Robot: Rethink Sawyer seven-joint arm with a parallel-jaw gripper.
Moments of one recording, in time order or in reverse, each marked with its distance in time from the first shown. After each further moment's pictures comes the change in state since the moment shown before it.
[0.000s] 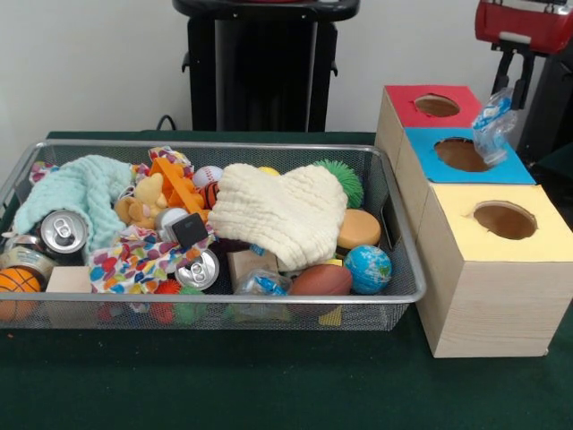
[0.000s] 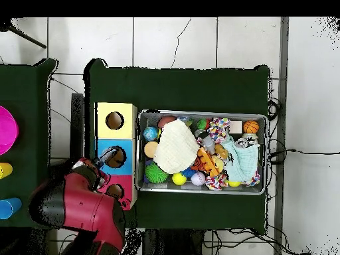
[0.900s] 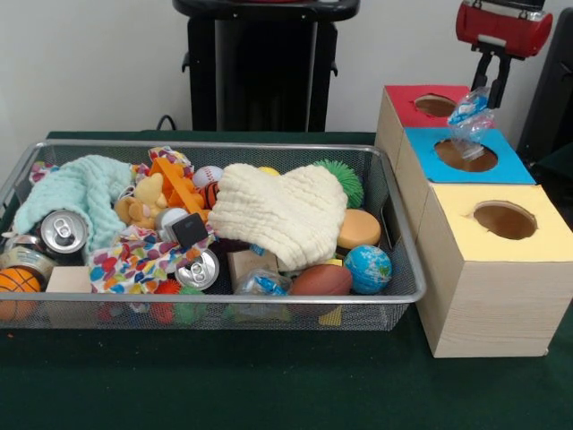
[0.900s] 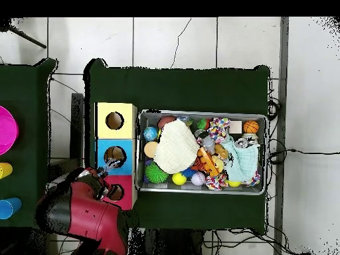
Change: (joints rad) arm 0.011 -0.002 0.000 0.072 0.034 -0.001 0.022
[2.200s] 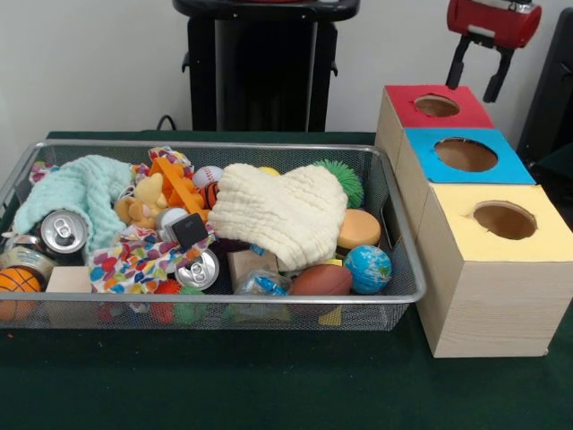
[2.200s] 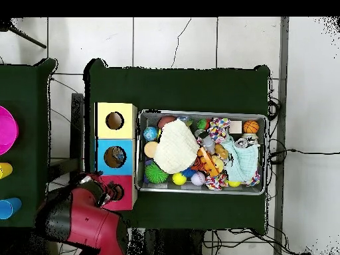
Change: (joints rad) arm 0.042 -0.001 -0.053 0.028 0.018 0.022 0.000
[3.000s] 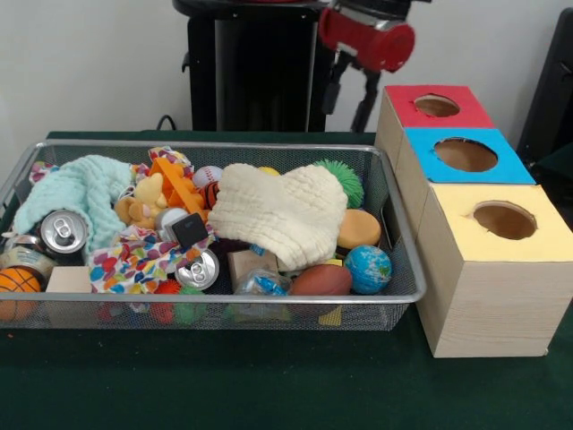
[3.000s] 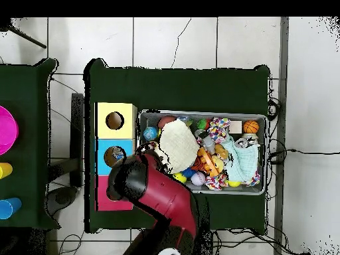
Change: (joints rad) arm -0.380 0.033 0.017 -0.123 -0.115 0.015 0.000
